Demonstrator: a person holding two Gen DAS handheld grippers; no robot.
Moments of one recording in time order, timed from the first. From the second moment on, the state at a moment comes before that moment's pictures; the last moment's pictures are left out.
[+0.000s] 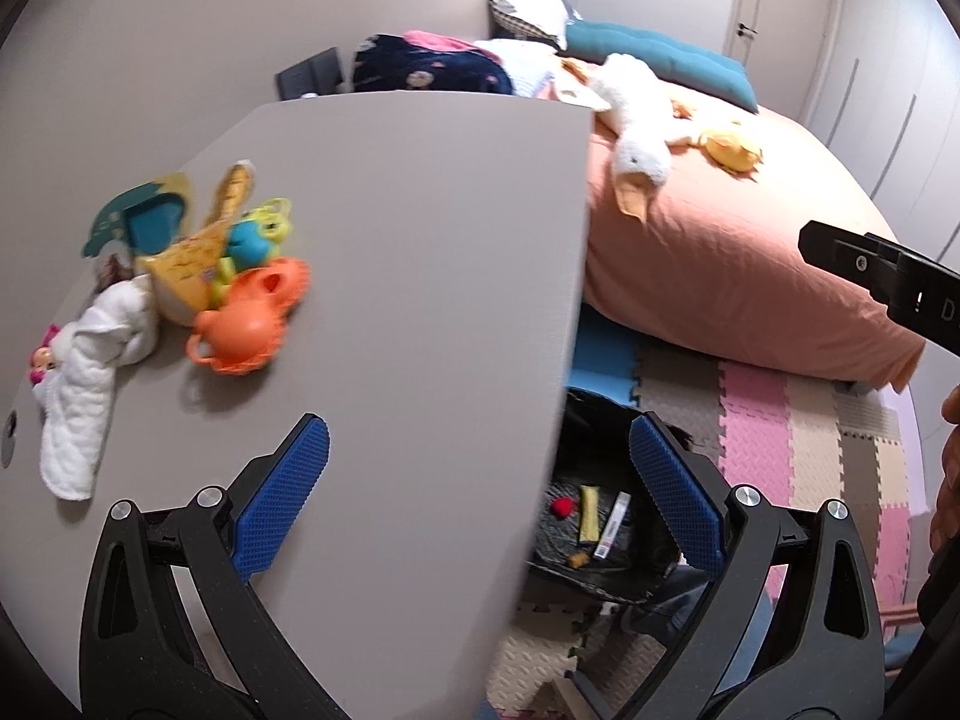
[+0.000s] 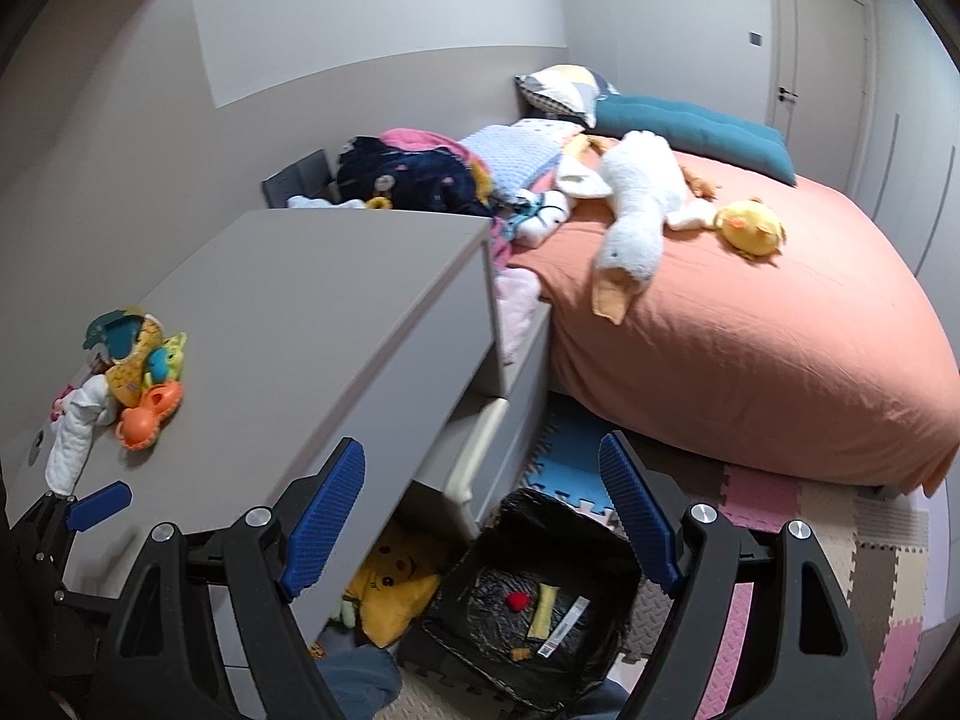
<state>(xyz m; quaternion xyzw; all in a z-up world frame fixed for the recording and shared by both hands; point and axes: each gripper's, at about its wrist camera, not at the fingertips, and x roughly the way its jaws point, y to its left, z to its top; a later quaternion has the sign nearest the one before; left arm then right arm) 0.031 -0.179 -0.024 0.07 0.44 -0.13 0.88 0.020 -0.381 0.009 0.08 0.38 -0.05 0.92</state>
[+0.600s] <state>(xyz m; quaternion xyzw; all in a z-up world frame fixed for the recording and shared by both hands) 0.035 -0.075 -0.014 0.03 0.43 -0.05 0.90 0.052 -0.290 0.012 0.05 0.38 0.03 0.92</state>
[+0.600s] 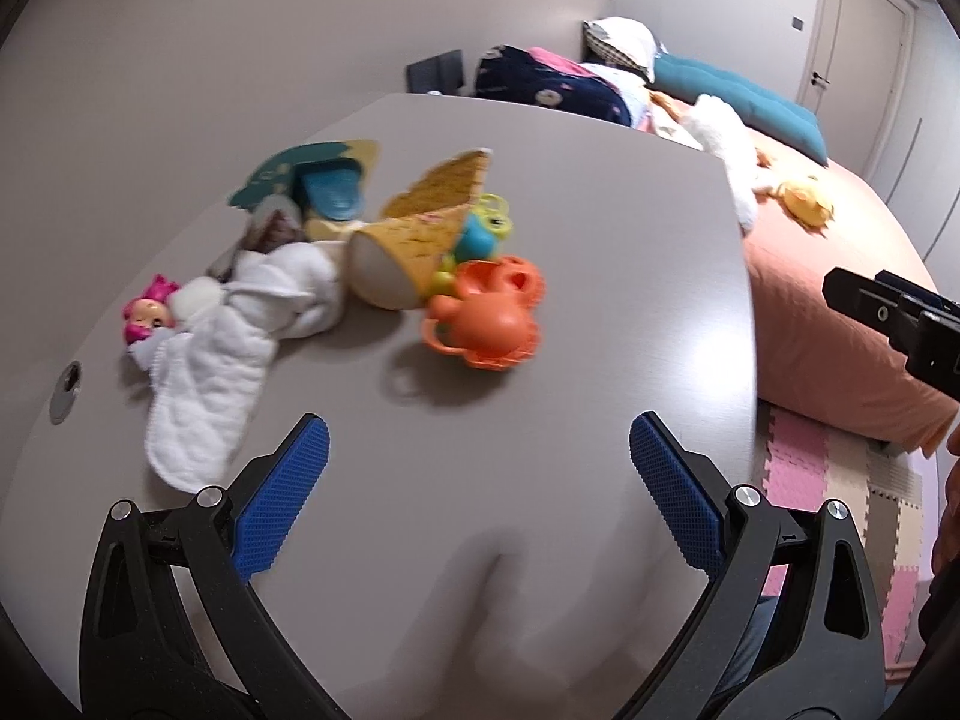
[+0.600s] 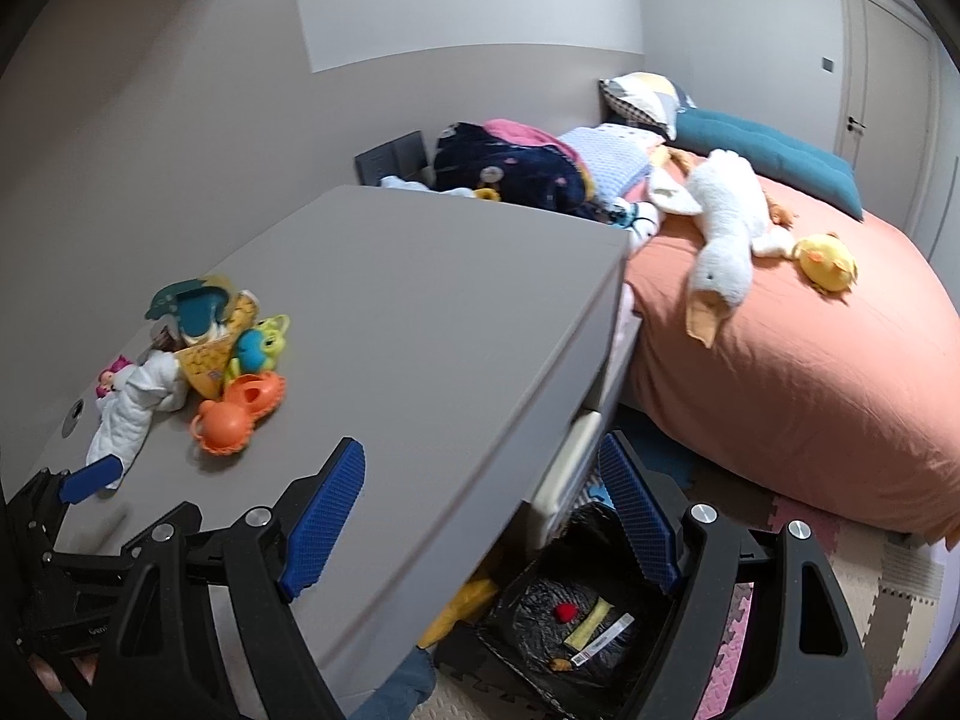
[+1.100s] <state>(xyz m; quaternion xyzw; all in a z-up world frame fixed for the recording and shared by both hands) 0.048 0.000 -0.012 0.02 0.42 0.01 0.91 0.084 -0.202 -0.002 0.04 0.40 0.10 0.91</state>
